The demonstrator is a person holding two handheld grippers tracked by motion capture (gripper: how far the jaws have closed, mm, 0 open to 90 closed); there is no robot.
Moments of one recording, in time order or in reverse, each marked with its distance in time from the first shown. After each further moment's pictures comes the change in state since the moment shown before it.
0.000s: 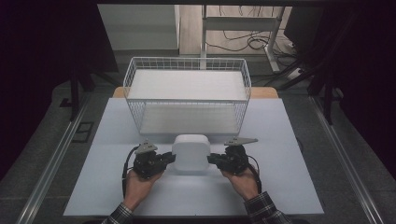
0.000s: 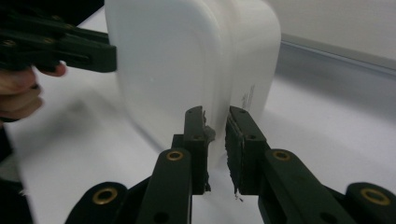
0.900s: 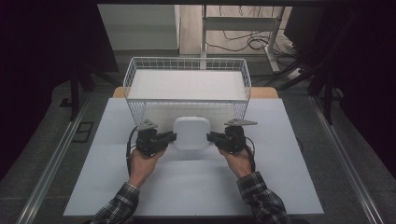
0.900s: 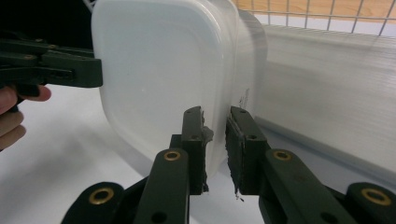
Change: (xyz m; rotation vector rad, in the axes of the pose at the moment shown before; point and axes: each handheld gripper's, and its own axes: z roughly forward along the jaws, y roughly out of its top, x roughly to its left) left arm 0.030 0.054 0.022 -0.058 0.028 -0.009; right arm -0.035 0.045 0.023 -0.124 -0.041 0.023
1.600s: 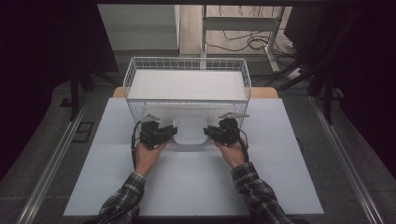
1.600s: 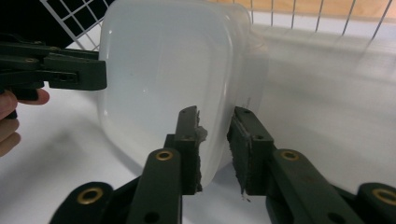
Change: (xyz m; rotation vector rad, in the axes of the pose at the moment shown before) left arm 0.028 0.003 0.031 -0.005 0.026 -0.052; right arm -0.014 0.012 0.032 0.027 -0.047 -0.007
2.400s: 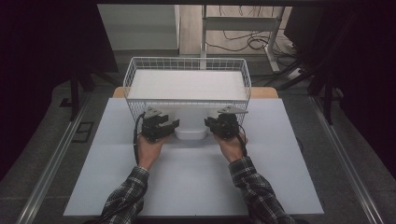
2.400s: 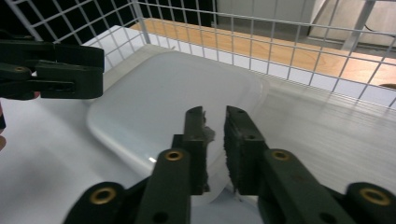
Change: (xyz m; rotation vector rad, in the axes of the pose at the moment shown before) left arm -0.005 0.017 0.001 -0.071 0.094 0.086; right arm 0.006 0.018 -0.003 -0.093 -0.083 -0.083
